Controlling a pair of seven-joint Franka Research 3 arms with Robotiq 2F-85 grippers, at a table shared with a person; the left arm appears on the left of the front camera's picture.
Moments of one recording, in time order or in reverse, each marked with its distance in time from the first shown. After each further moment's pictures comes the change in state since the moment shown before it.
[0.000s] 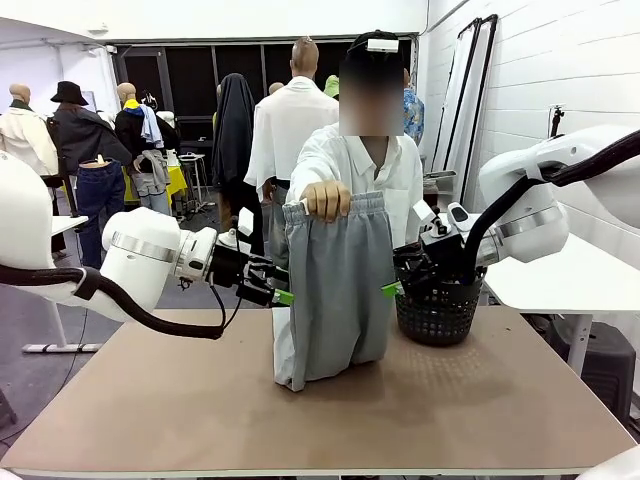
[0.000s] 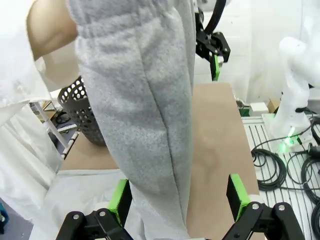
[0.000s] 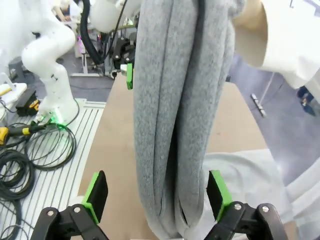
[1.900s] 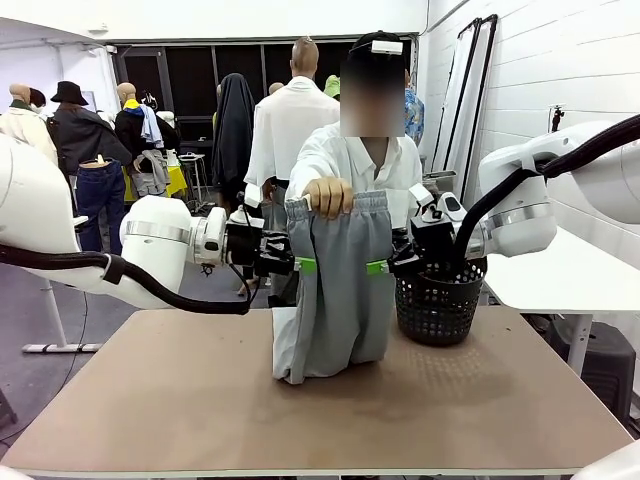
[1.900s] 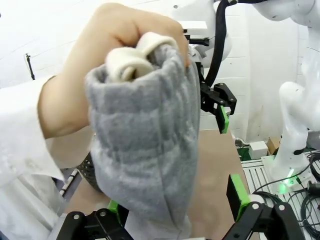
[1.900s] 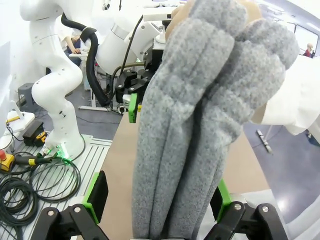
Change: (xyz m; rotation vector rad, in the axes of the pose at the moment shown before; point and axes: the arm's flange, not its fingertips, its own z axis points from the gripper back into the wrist) left arm 0.043 0.010 -0.016 -0.010 -0.198 -0.006; right arm 0.026 -0.011 -0.015 0.045 -0.181 0.013
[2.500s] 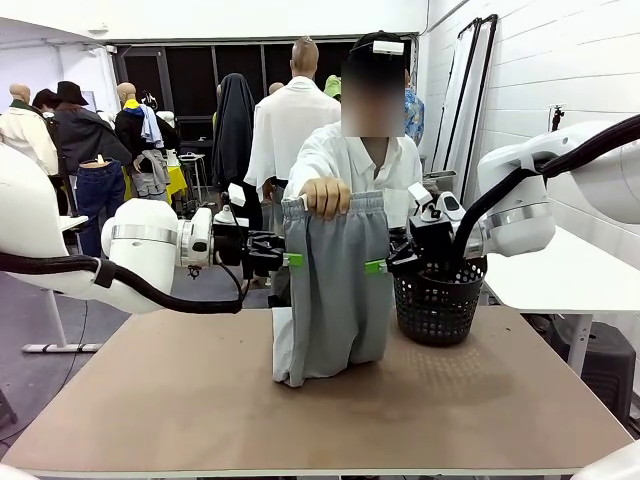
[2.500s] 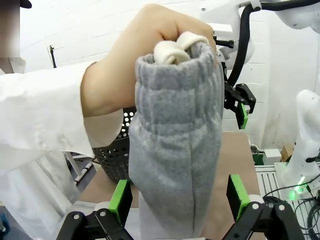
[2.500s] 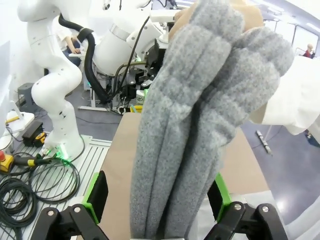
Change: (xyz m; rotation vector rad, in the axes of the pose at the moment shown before) left arm -0.006 0.000 0.023 0.111 -0.015 0.041; right arm 0.002 0.000 -0.002 -0.009 -0.009 0.001
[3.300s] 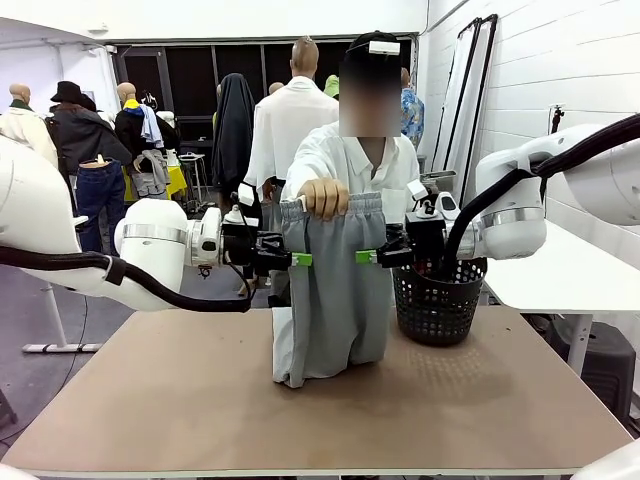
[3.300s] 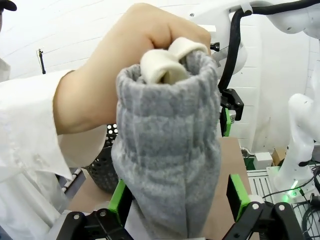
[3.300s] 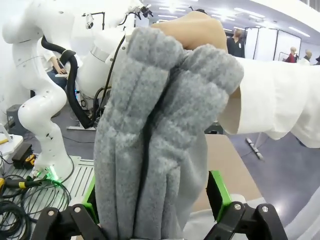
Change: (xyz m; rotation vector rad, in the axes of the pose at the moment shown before) left arm 0.001 0.002 -0.022 -0.063 -0.019 0.010; right arm -0.001 -0.008 -0.010 -0.069 -0.077 -0.041
